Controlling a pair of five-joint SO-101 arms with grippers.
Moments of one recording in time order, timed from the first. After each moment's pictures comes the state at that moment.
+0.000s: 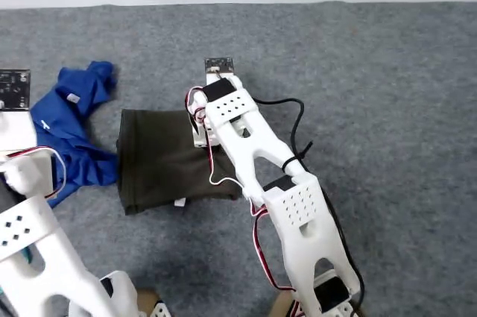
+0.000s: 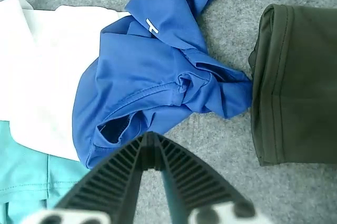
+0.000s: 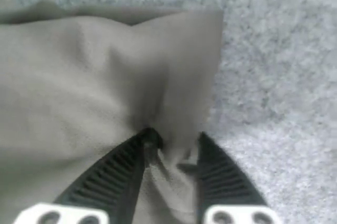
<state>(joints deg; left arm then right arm) -35.6 -39.3 23.5 86.5 -18.2 -33.0 53.0 -42.5 85.3 -27.0</state>
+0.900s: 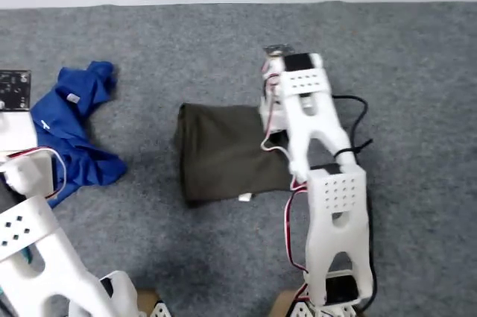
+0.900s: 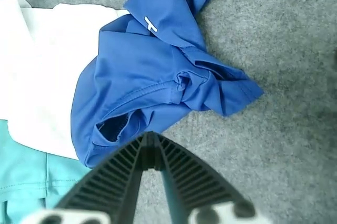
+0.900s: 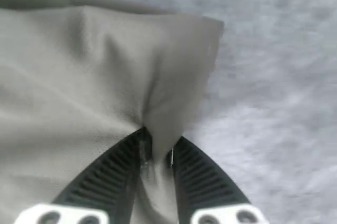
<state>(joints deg) -35.6 -39.3 23.5 87.3 -18.2 -11.5 49.8 -44.2 95.0 2.7</state>
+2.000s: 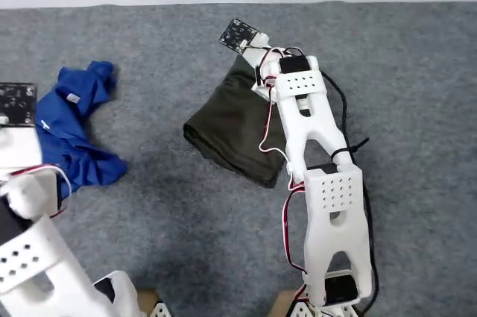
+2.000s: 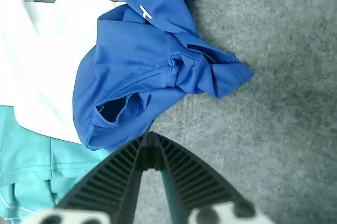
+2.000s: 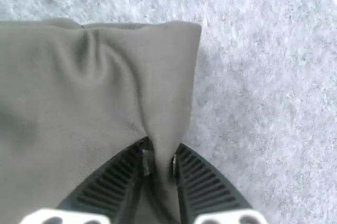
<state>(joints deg) -35.6 -47.1 22.9 95.6 -20.4 -13.5 50.8 -44.1 59.0 45.2</state>
